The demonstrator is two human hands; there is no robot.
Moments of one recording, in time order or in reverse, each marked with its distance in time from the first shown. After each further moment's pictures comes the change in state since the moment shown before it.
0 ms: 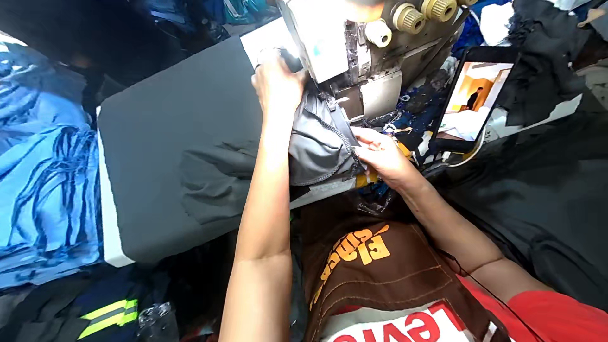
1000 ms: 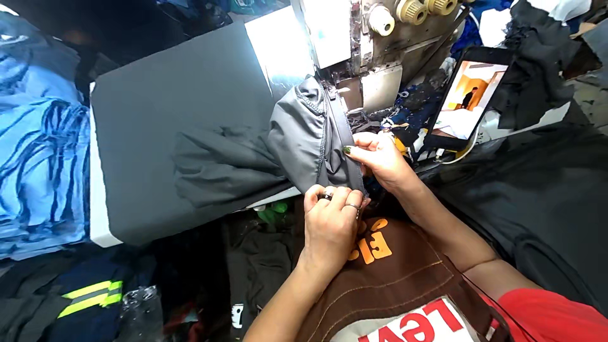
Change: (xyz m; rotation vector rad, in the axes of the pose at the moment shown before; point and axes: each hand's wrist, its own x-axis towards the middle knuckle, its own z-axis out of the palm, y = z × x) left_hand -0.266 0.007 0.006 0.033 0.137 0.544; right_hand -0.016 -0.005 0.008 0.024 -0.046 -0.032
